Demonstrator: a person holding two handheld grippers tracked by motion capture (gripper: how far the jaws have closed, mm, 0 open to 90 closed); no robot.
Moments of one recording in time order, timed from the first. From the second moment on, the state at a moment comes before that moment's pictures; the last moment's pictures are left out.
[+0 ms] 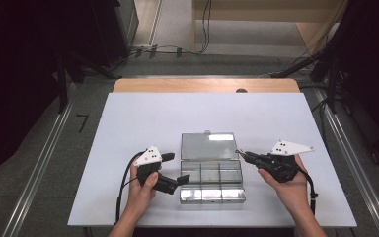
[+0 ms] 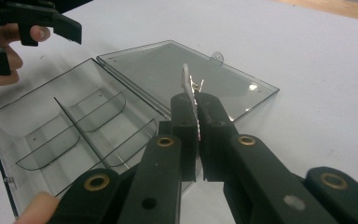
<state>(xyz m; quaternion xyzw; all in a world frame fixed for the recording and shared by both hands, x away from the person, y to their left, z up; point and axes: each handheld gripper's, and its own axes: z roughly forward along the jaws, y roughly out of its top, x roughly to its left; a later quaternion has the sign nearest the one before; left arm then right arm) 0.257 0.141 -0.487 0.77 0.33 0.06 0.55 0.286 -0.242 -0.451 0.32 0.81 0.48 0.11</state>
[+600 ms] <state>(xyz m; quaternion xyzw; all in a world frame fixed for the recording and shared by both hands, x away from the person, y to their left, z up) 0.257 0.140 -0.488 0.77 0.33 0.06 0.55 0.282 -0.231 -0.451 0.31 0.81 0.48 0.10</state>
